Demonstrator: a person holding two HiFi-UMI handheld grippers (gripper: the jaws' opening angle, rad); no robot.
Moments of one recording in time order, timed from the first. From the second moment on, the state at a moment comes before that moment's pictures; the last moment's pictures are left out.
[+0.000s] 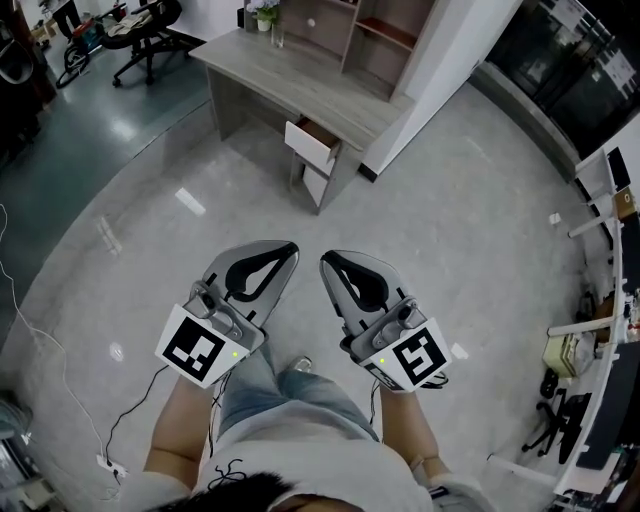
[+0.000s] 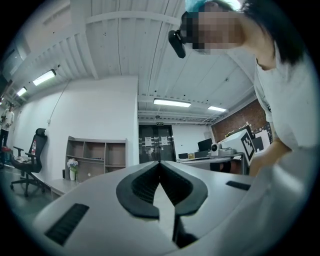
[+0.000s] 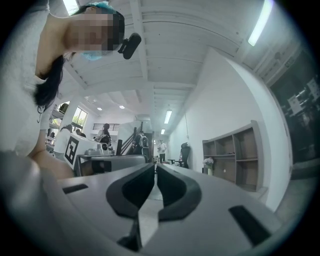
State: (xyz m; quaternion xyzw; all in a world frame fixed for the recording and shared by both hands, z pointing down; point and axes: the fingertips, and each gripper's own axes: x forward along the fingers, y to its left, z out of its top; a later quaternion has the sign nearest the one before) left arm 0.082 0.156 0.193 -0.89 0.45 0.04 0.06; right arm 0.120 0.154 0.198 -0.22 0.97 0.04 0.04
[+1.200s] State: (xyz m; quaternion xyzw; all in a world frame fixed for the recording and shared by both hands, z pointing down) left arm -0.044 -0.036 0.214 -0.95 0.31 0.01 0.04; right arm -0.015 -0.034 0.210 -0.36 0.93 0.03 0.04
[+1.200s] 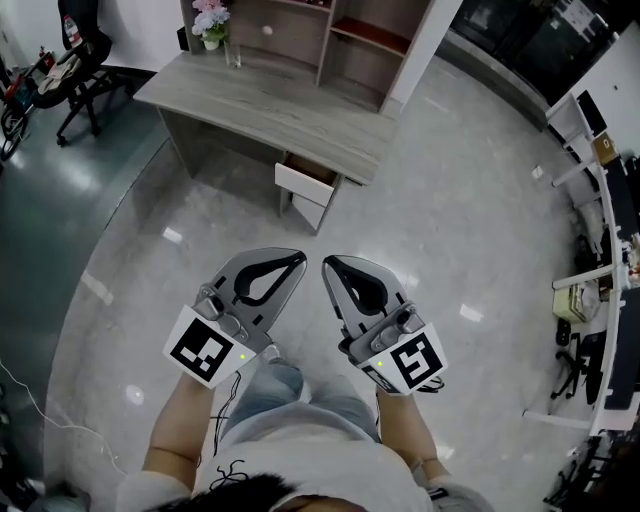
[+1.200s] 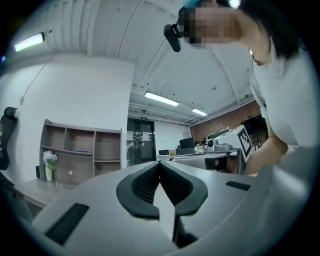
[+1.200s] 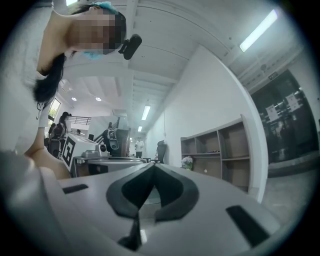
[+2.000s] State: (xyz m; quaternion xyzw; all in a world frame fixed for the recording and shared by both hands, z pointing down) left arm -0.052 -0.114 0.231 -0.96 0.28 0.02 0.03; right arm -0.020 -0.112 0.225 -0.38 0.92 0.03 0.02
